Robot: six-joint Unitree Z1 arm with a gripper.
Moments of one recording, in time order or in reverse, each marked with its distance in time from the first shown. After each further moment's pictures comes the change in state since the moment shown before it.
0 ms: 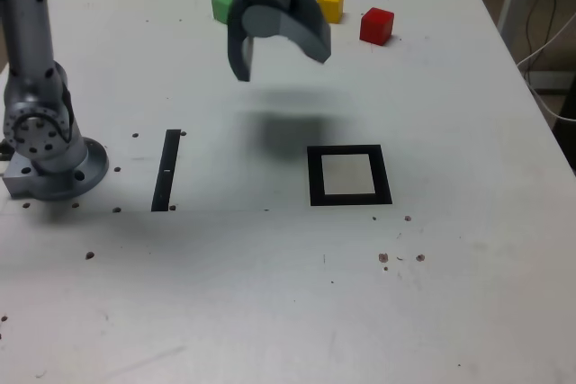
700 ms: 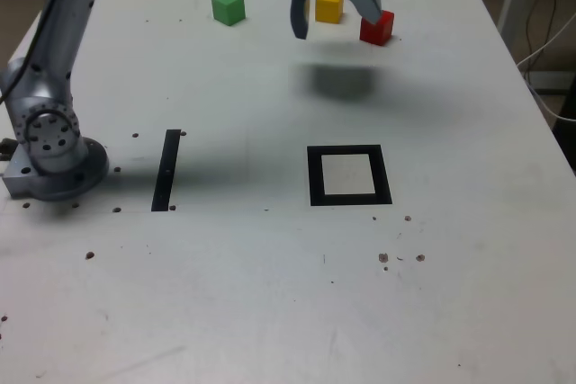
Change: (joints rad) arm 0.201 0.370 -0.547 0.176 0.018 0.230
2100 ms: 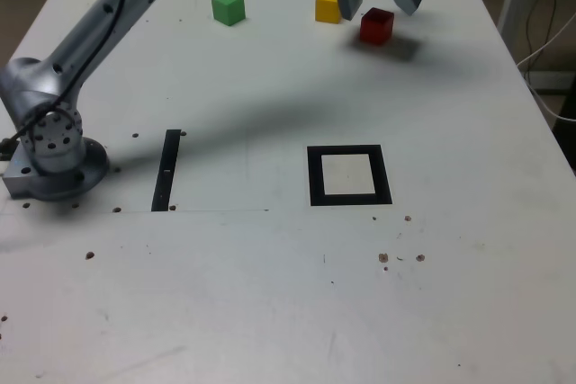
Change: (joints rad) arm 0.076 0.373 -0.674 0.197 0.008 0.466
